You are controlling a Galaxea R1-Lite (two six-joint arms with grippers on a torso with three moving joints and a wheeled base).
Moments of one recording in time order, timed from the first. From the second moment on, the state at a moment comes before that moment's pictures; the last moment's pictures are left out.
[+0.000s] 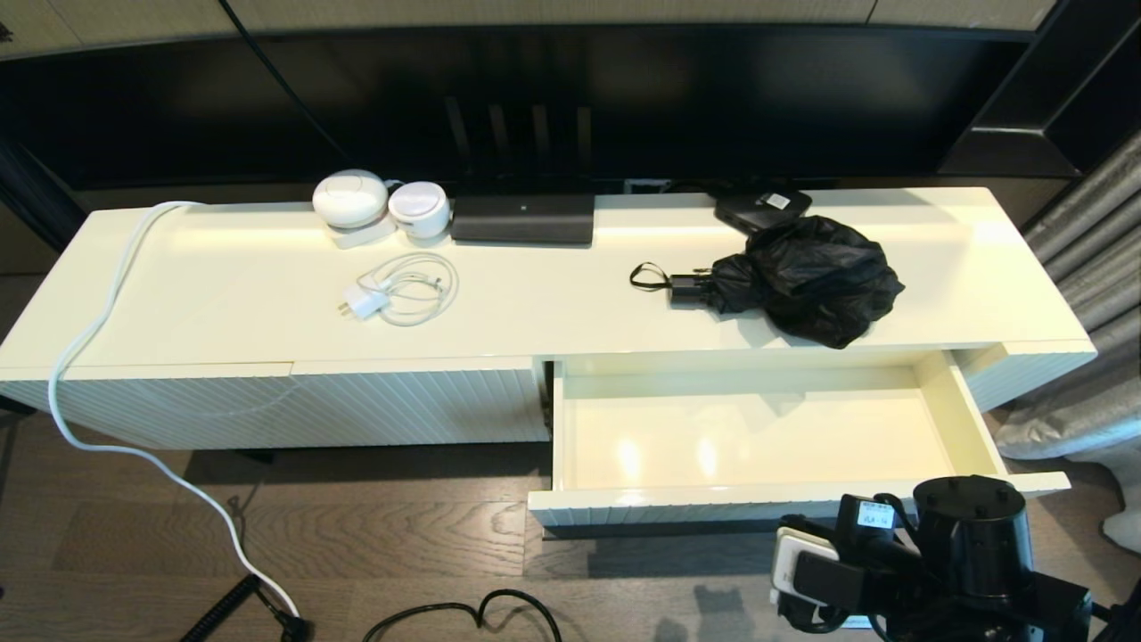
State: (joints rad) left arm 0.00 0.00 0.00 0.00 -0.01 0.03; right arm 0.48 1.89 -0.20 -1.21 -0.12 -1.05
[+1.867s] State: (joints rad) left arm 0.00 0.00 0.00 0.00 -0.01 0.03; right arm 0.28 2.03 -0.49 -1.26 0.07 -1.18
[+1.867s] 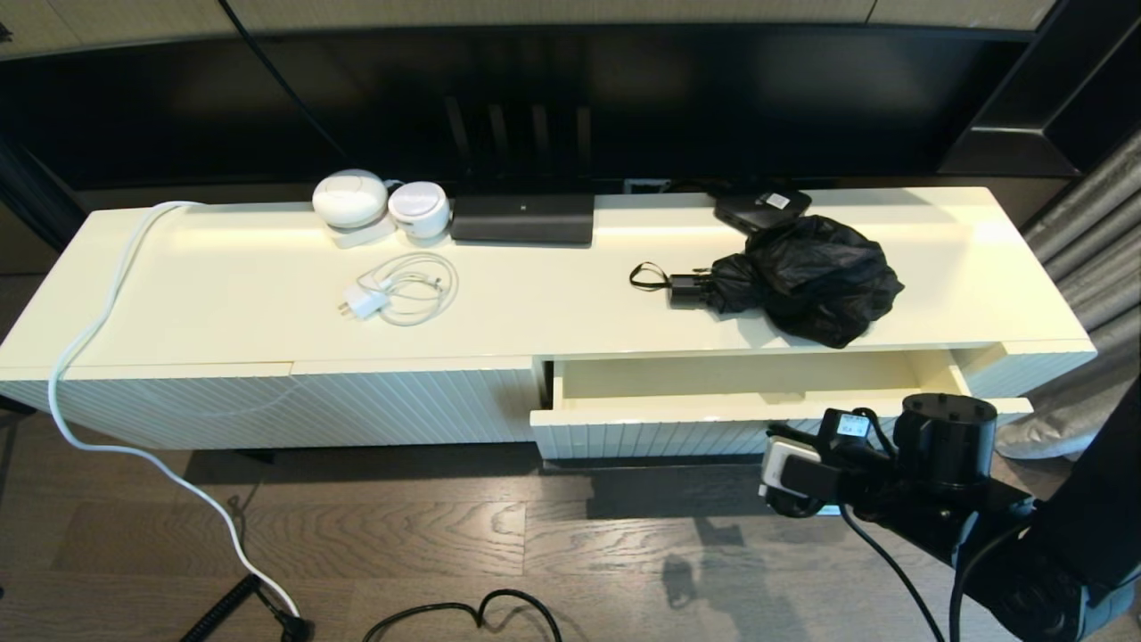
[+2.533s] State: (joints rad) left arm 0.00 0.00 0.00 0.00 -0.01 0.03; right arm 0.27 2.09 -0.63 -1.24 0.09 -1.19
